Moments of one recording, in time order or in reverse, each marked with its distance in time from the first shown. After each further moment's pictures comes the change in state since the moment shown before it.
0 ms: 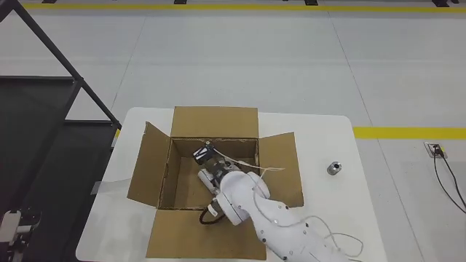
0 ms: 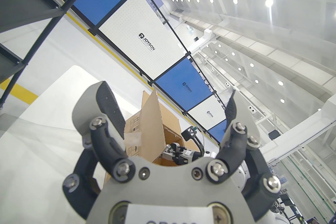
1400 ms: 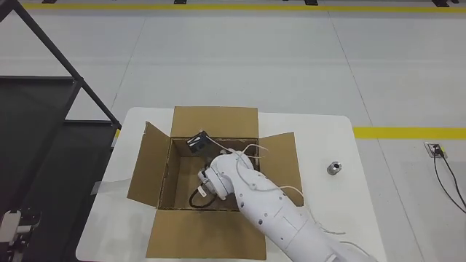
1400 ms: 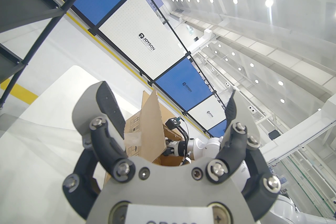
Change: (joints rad) left arm 0.000 0.000 0.000 0.000 0.000 0.000 0.000; right arm 0.148 -0.159 0.044 0.367 0.128 -0.071 -0.083
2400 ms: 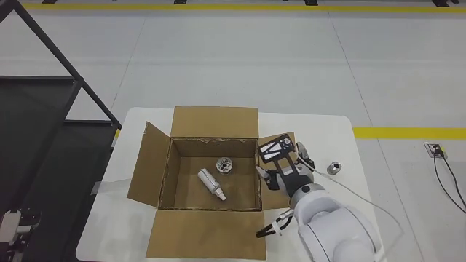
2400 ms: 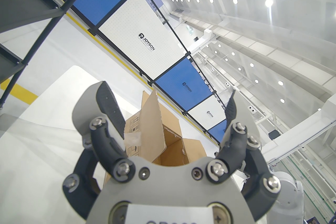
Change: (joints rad) left arm 0.000 0.000 0.000 0.000 0.000 0.000 0.000; right arm -0.709 0.213 0.492 -1.299 -0.554 -0.285 0.221
